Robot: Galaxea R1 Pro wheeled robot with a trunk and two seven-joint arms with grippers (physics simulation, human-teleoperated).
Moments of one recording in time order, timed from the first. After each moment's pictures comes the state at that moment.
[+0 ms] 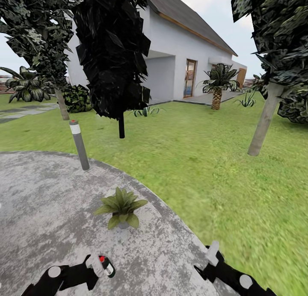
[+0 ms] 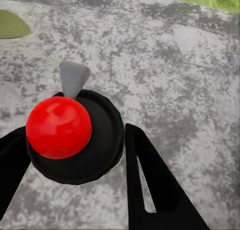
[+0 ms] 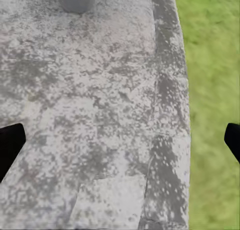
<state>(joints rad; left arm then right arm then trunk) -0.44 0.14 0.26 -0.47 -0.62 -0.27 -0.87 -0.43 -0.19 0.27 -0.42 0.27 -0.38 0.36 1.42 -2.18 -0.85</state>
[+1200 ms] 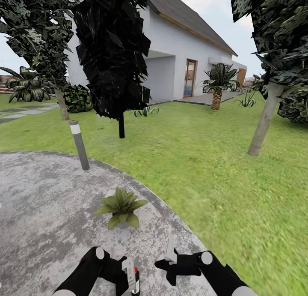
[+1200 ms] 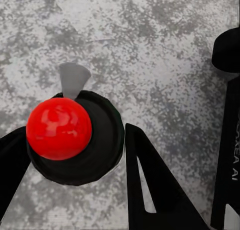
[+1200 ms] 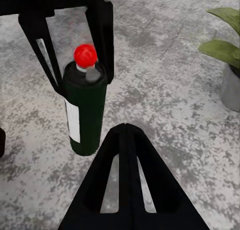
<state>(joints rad) -0.46 -0.08 0.08 -0.67 -0.96 -0.04 -1.12 -0.50 0.02 0.28 -0.54 0.36 -0.32 0.90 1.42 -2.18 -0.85</state>
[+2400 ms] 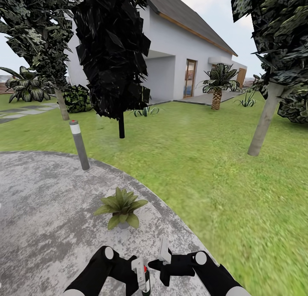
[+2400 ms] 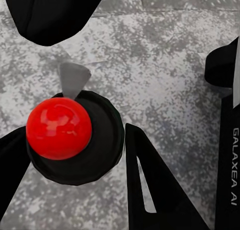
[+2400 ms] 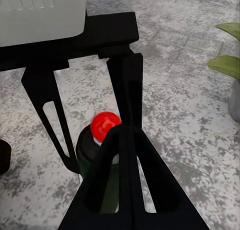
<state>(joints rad) -0.46 -0.14 0.04 -0.68 -0.95 -0.04 -1.10 -0.50 0.06 0.28 -0.54 0.36 -0.32 0.90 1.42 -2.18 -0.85</state>
